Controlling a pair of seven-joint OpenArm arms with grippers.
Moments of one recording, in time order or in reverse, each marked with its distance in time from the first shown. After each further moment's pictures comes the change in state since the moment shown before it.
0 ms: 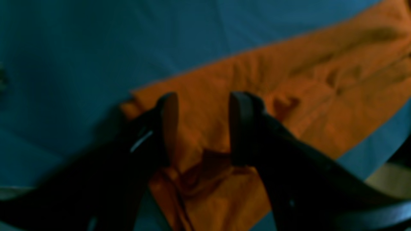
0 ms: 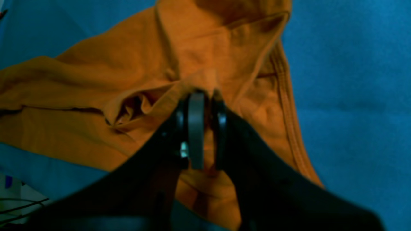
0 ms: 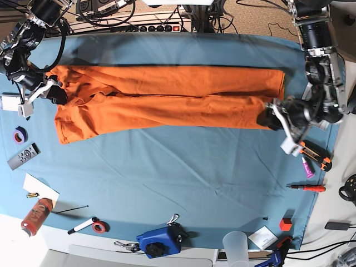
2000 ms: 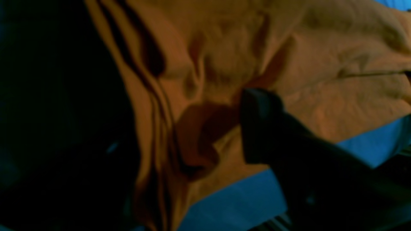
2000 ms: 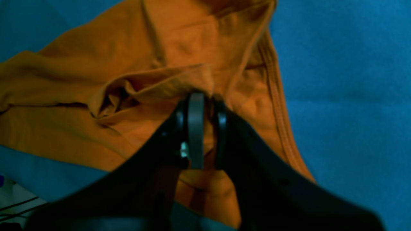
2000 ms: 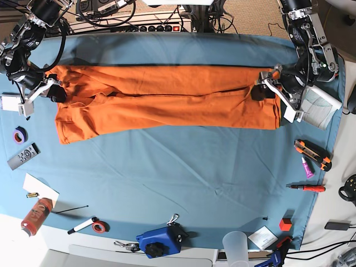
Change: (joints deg) left arm 15.2 11.2 -9.8 11.2 5.7 10.3 -4.2; right arm 0.0 0.0 0.0 0.0 -2.8 0.0 0.0
